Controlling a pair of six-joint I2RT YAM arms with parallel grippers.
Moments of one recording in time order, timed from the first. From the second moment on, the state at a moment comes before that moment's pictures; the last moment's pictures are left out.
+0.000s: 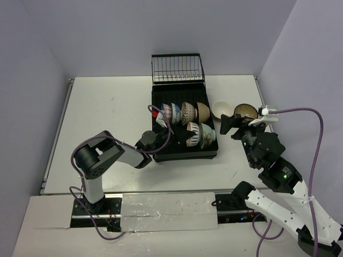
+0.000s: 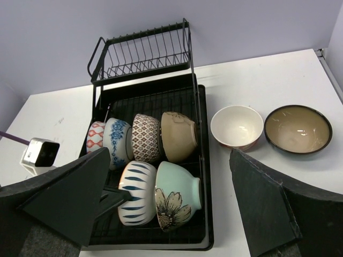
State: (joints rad) left arm -0.89 1.85 0.68 1.31 0.15 -1.12; right arm 0.71 0.53 0.91 -0.44 0.64 0.30
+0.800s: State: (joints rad) left arm -0.90 1.92 0.71 1.34 0.14 -1.14; right arm 0.71 0.52 0.89 -0.44 0.63 0.30
